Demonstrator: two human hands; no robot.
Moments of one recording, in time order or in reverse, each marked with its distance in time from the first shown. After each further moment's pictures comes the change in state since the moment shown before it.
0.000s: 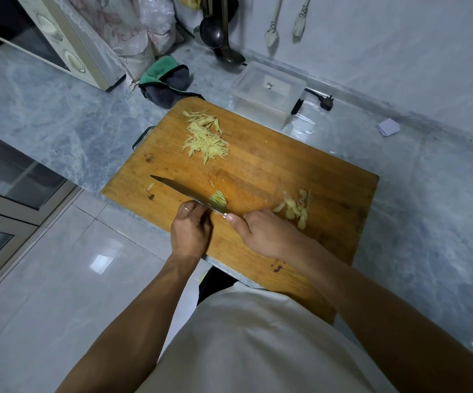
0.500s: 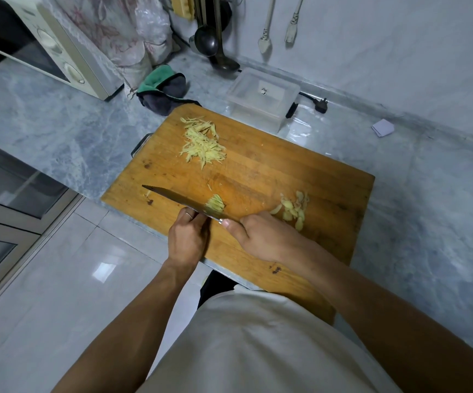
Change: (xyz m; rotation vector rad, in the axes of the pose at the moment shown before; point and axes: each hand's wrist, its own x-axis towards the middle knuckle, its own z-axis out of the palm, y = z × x) left_hand -0.002 0.001 -0.009 0.166 -0.046 0.116; right_hand -0.014 -0.010 -0.011 -0.057 0.017 -0.026
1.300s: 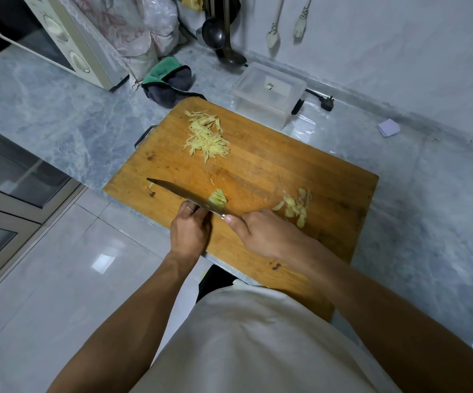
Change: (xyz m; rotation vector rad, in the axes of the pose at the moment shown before) left_hand 0.000 0.000 0.006 -0.025 0.062 -0.026; right_hand 0.006 0.007 0.011 0.000 0.017 -0.033
